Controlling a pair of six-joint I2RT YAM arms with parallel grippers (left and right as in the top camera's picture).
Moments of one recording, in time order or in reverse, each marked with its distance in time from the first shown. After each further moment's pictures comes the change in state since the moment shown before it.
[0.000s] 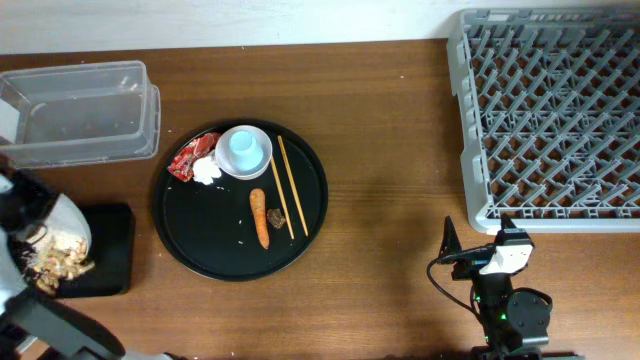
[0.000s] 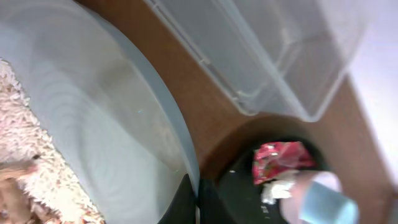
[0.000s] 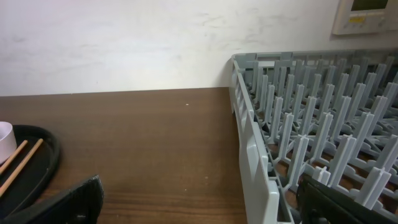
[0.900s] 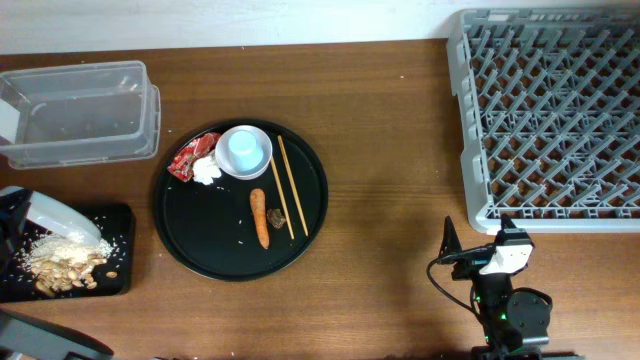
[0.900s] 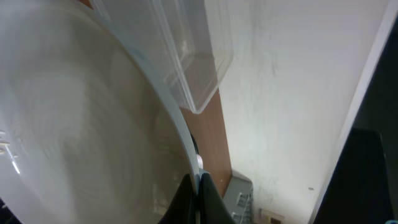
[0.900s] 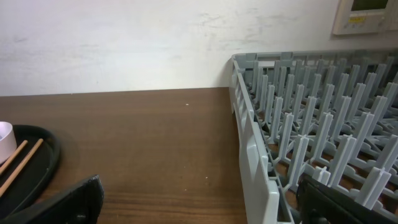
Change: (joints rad) left arm 0.247 0.000 0.005 -0.063 0.543 -0.180; right arm 0.000 0.000 0.000 0.000 0.000 -0.001
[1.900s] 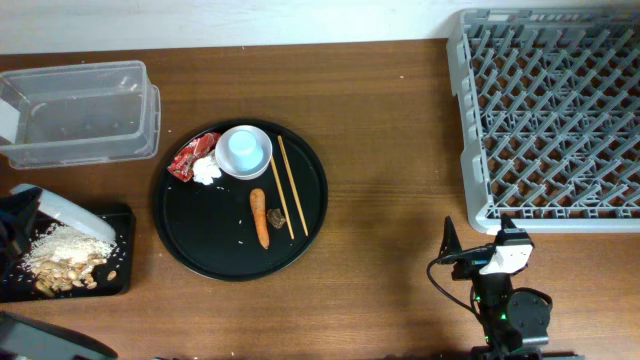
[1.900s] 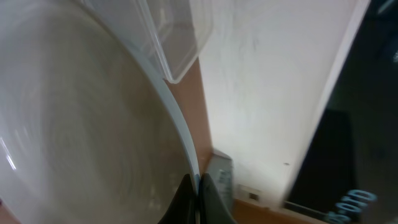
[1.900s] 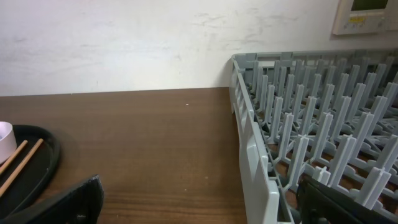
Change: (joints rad) left arm -0.001 -0.038 0.010 -0.144 0.078 0.068; right arm 0.000 0.000 0.000 0.000 0.000 0.000
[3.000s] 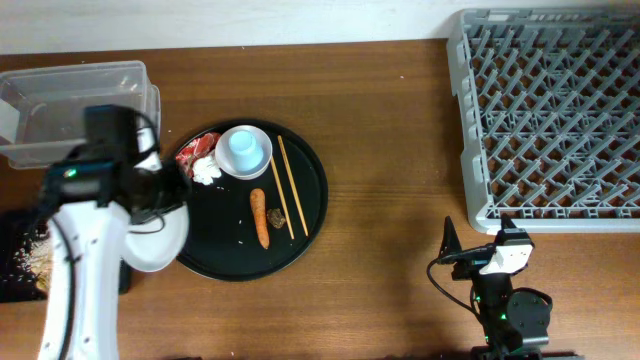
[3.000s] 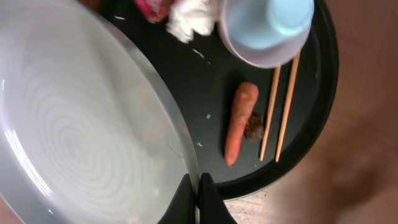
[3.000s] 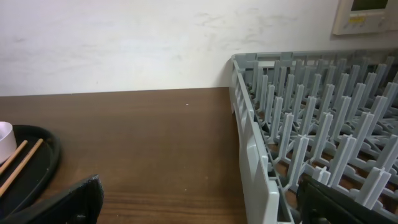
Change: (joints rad) left arm -1.003 -0.230 0.002 -0.218 -0.972 -0.019; right arm 0.000 0.000 0.000 0.000 0.000 0.000
